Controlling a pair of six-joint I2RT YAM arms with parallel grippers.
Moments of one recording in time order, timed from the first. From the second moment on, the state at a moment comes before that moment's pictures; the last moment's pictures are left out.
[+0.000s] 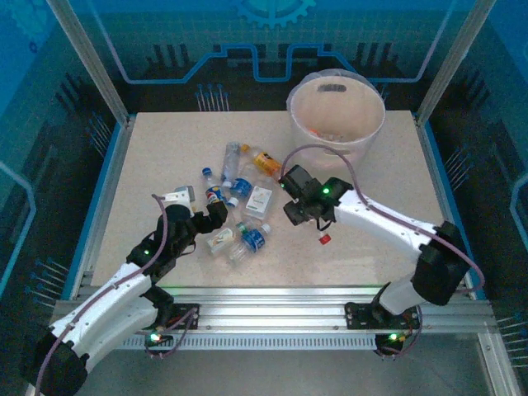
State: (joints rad) left arm -0.46 0.74 0.42 -0.15 -0.19 -0.64; right arm 0.79 1.46 1.23 -0.88 0.29 0.18
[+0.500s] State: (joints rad) left arm -0.46 0.74 0.42 -0.15 -0.19 -0.64; right arm 0.71 1.33 1.61 -0.79 0.29 -0.07
